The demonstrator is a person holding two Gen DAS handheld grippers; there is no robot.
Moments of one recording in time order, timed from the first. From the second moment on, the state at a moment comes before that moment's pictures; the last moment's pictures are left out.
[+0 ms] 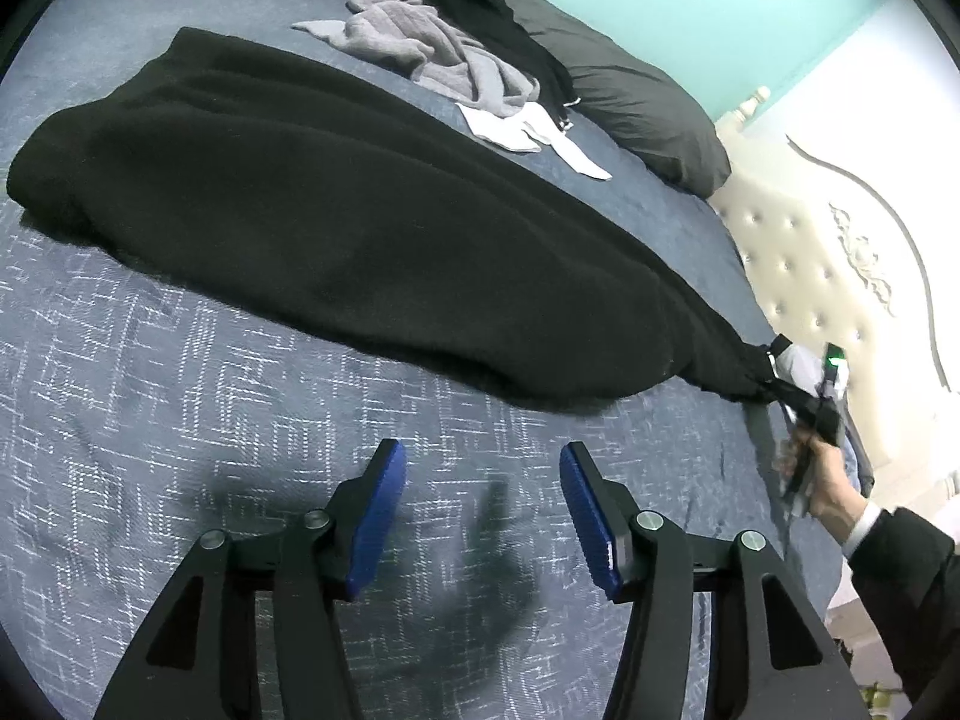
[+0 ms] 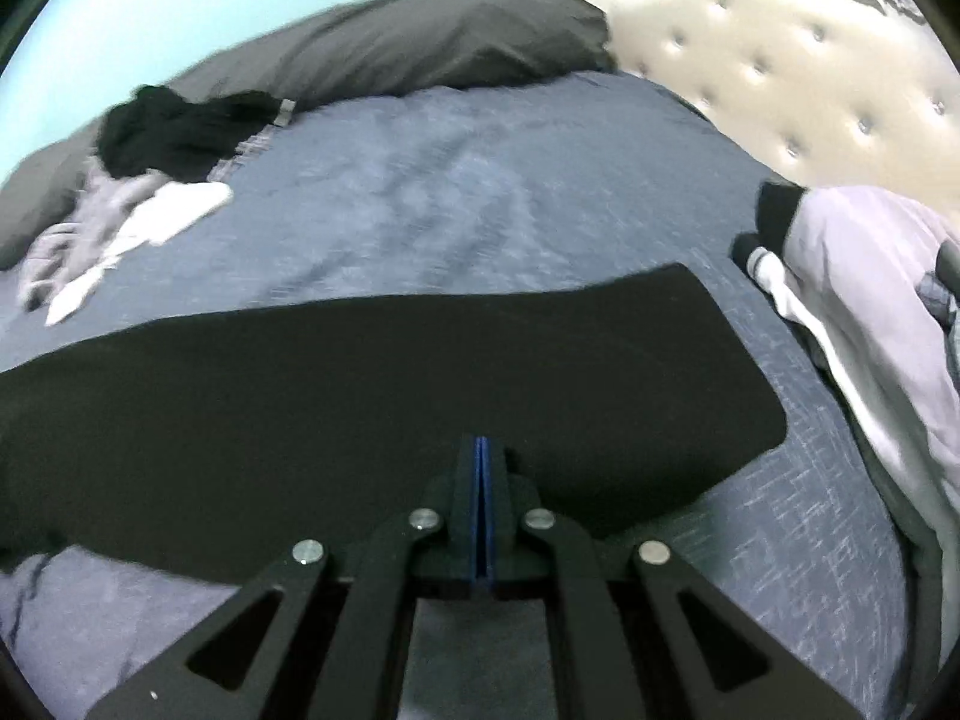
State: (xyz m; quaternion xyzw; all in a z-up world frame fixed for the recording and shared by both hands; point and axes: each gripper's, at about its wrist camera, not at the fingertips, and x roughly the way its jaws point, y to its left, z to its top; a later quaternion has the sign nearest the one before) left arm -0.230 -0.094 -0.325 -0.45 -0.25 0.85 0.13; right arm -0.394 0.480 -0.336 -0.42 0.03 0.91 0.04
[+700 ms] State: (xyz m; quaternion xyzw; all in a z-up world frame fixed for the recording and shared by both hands) left arm -0.242 -0.120 -0.311 -0.48 -0.29 0.82 0.11; right arm -0.276 0.330 -0.337 -0.42 0.21 0.87 -0.15
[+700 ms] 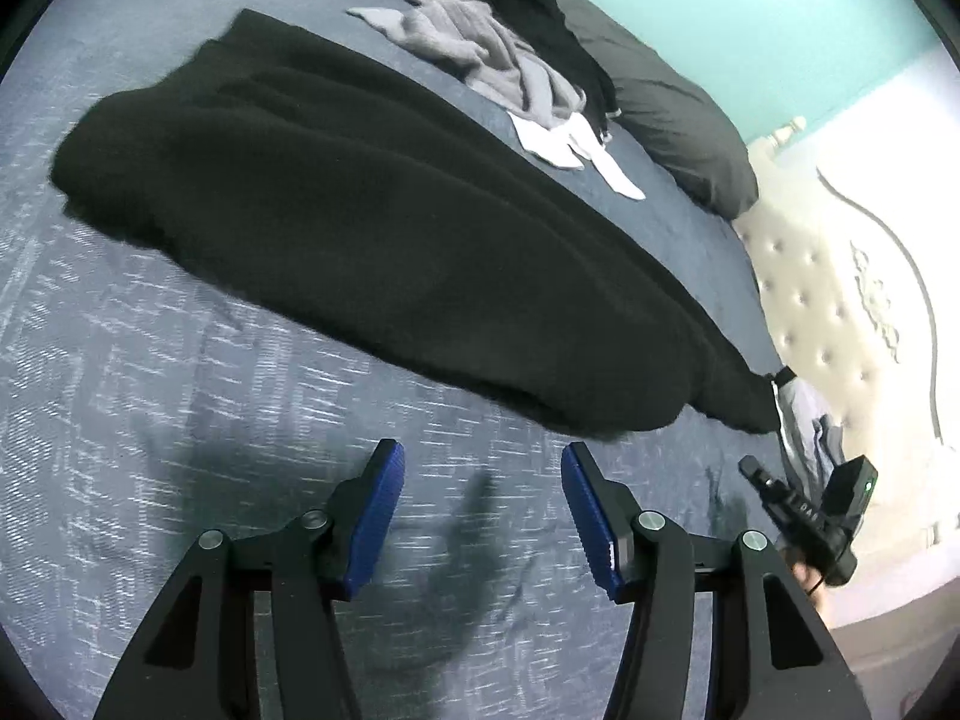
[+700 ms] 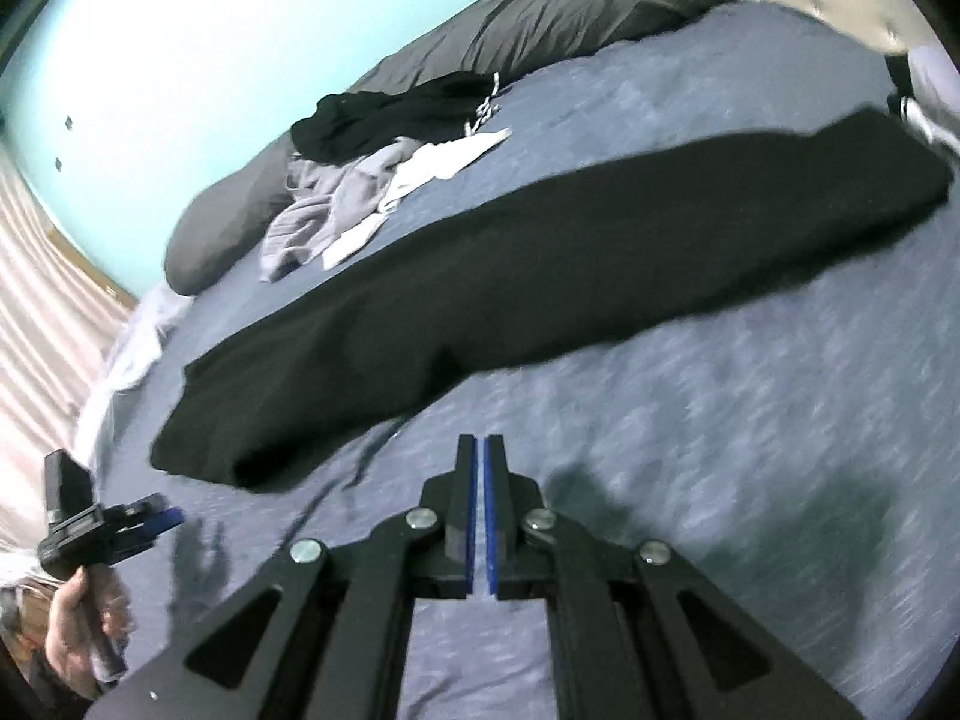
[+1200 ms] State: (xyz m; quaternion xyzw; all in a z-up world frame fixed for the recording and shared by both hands) left arm -0.296 0.011 -0.279 -0.51 -0.13 0.84 0.14; right arm -0.275 0.340 -0.340 -0.41 0.26 0.86 -0.17
